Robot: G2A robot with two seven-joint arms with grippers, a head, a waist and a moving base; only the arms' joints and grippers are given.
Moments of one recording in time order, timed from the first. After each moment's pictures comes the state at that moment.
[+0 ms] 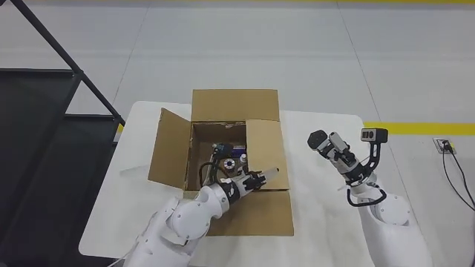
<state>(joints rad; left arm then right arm) 1.02 -1.32 -1.03 -1.67 0.32 0.08 -0.55 -1.00 -1.32 1.56 -1.26 0.36 -0.67 0.82</state>
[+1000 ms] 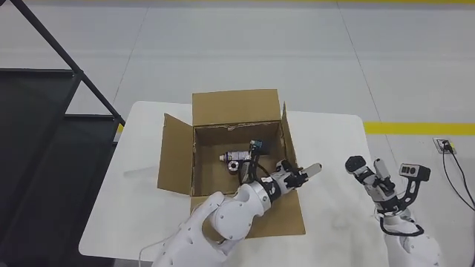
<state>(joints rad) 0.84 -1.44 -0.76 -1.50 0.24 0.09 -0.29 -1.22 -1.26 1.73 -1.23 0.55 -0.78 0.83</state>
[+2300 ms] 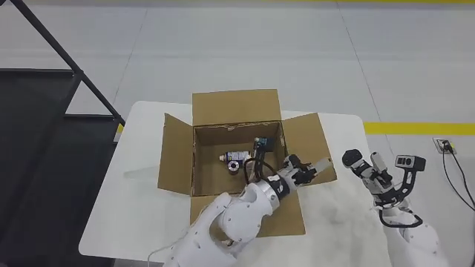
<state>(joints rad) 0.93 -1.50 -0.87 -1.62 0.34 0.10 -0.30 -1.12 -1.23 1.67 -1.17 0.55 -0.76 0.89</state>
